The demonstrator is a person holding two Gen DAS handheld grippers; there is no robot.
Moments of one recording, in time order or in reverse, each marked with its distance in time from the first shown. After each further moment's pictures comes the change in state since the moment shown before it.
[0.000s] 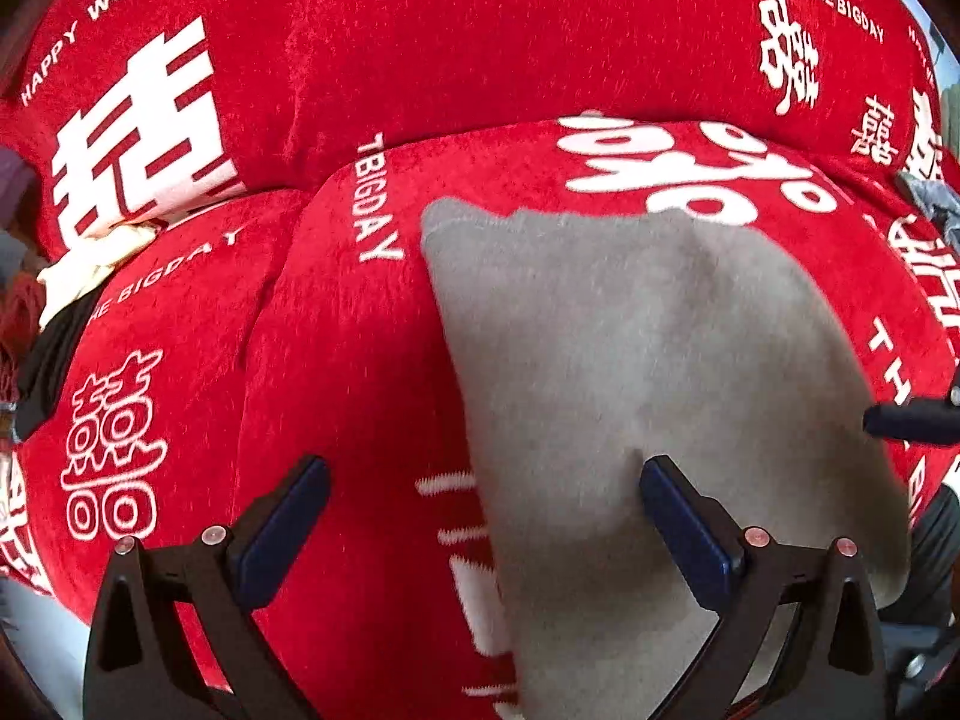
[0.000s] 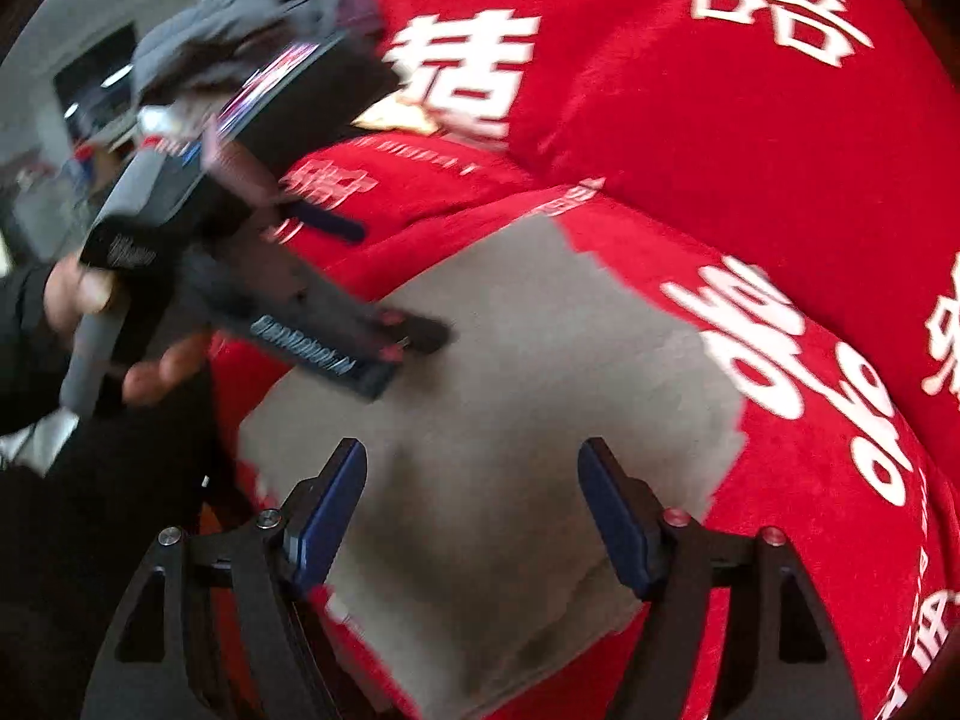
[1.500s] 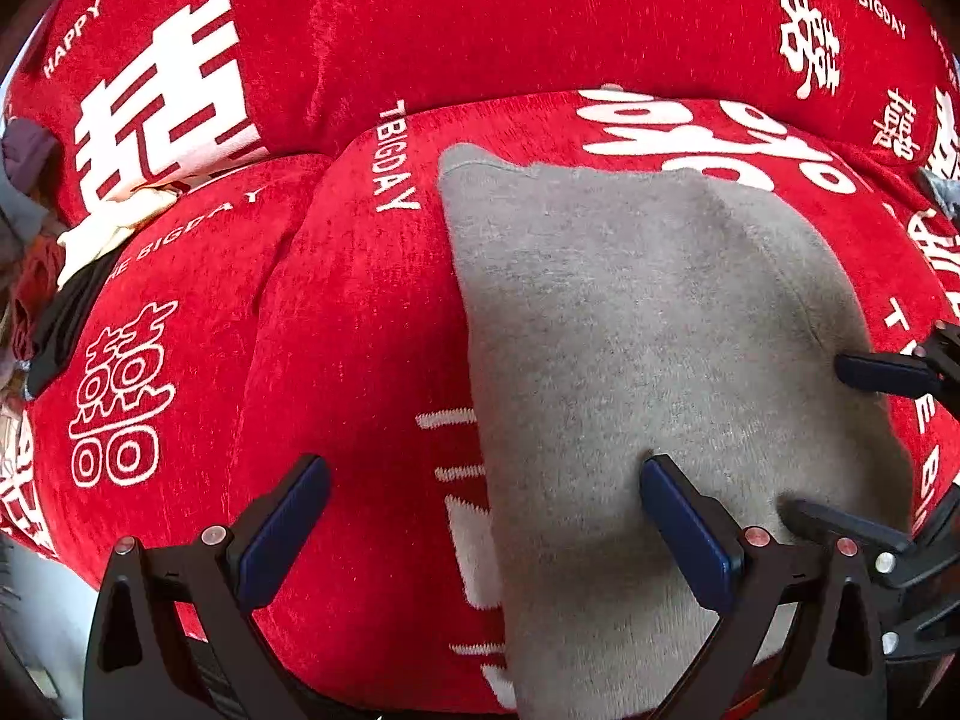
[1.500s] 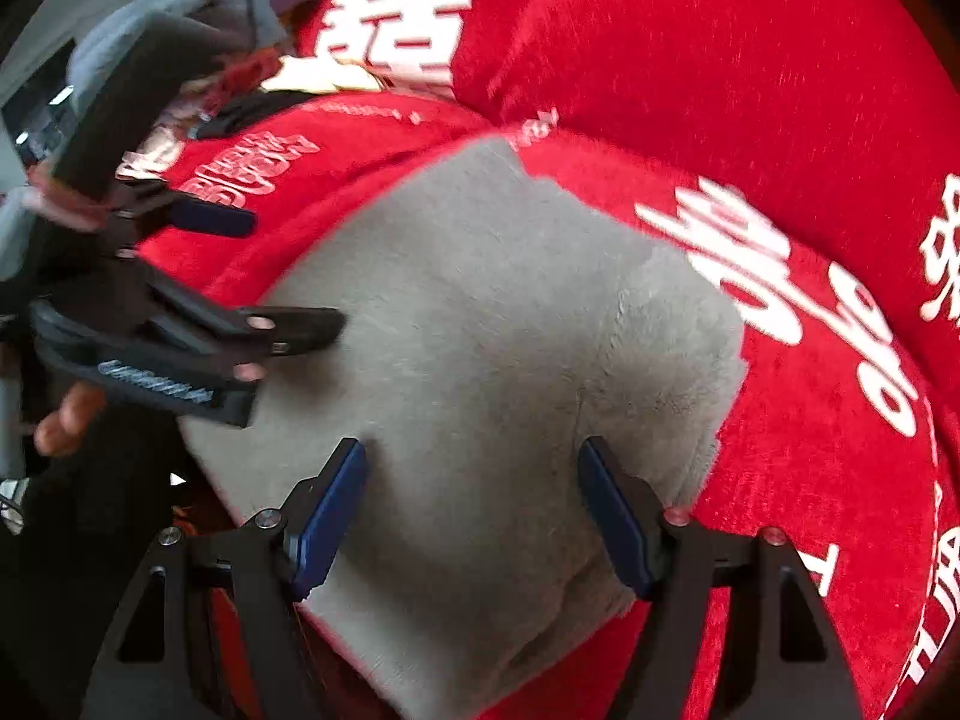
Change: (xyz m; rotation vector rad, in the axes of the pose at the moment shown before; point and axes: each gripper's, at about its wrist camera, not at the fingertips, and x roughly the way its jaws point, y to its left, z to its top) left arm 0.000 -0.004 -0.021 -0.029 0.039 0.049; right arm 0.036 -0.031 -0.004 0.153 0.077 -0.043
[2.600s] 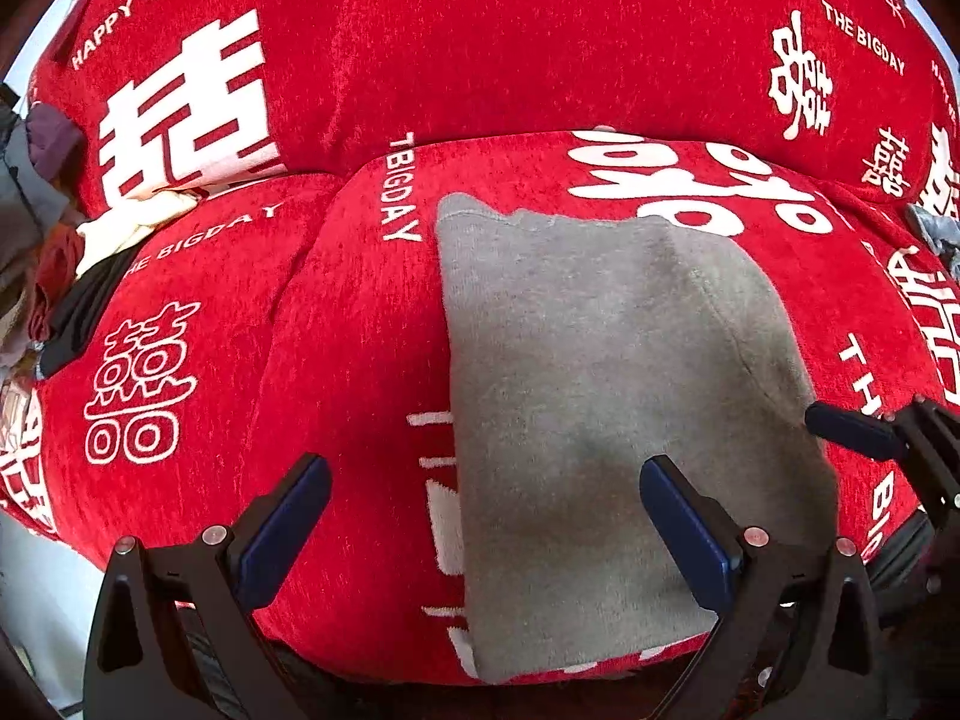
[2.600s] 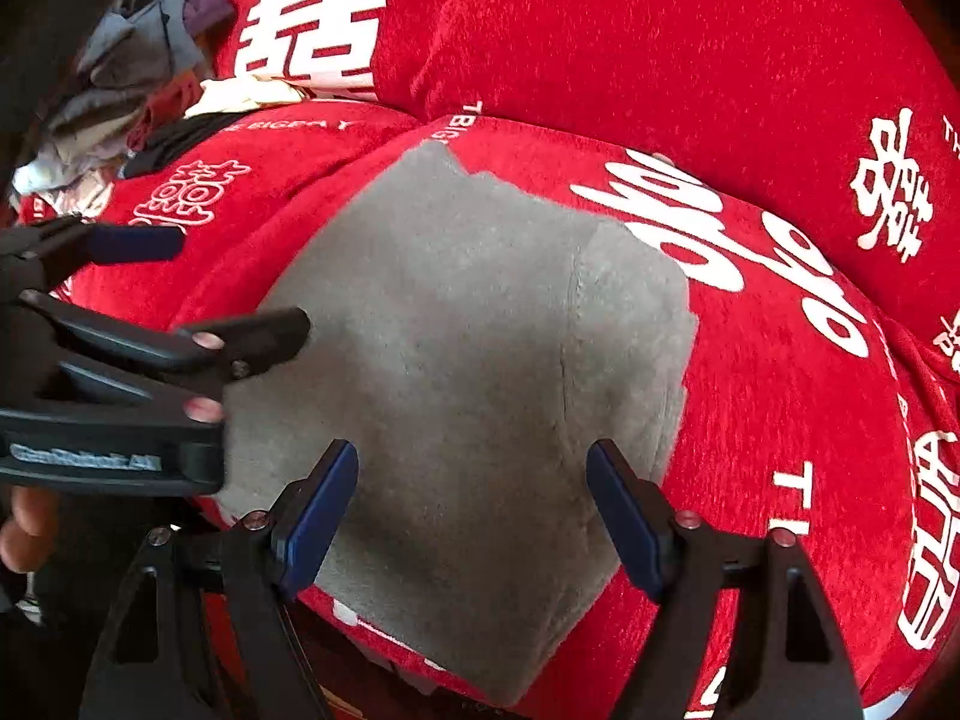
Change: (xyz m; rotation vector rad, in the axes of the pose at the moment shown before) left arm -0.046 -0.007 0.000 -0.067 -0.046 -0.011; right arm -0.024 0.022 0.001 0.172 0.031 -0.140
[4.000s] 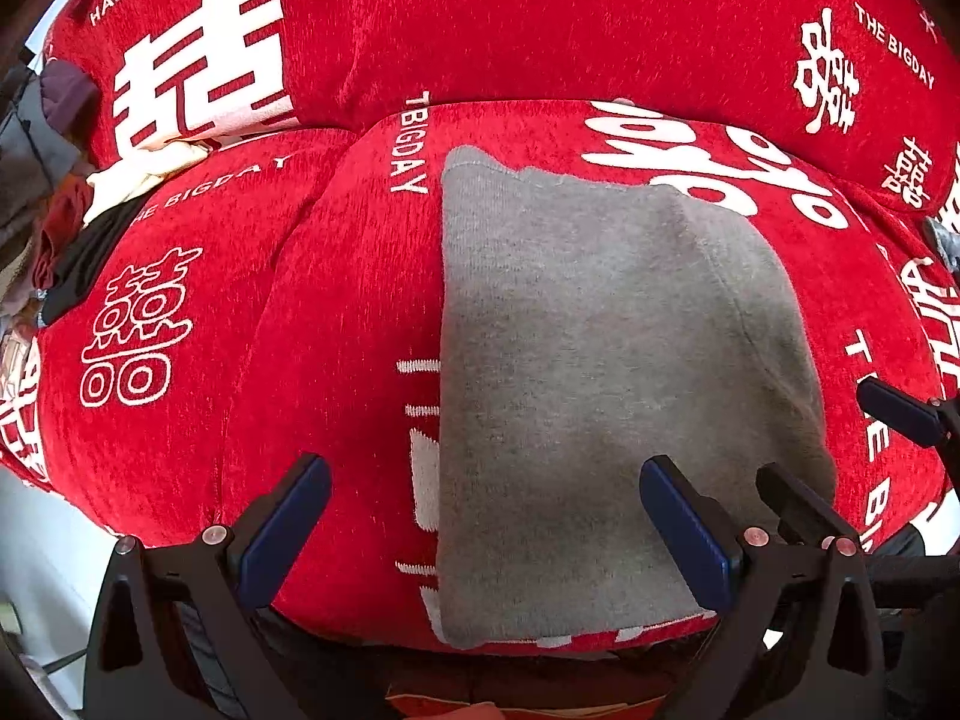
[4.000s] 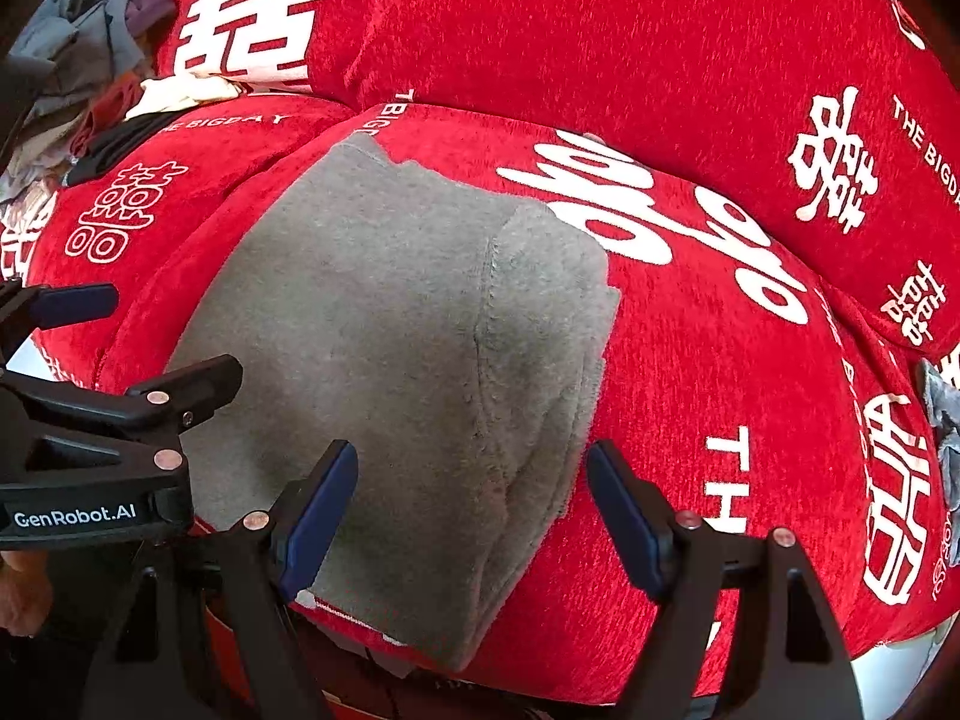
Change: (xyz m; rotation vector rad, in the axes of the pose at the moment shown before) left arm 0.007 -0.004 -0.011 -0.058 0.079 0.001; right arm -0.011 -0.016 0.001 0.035 0.052 -0.145
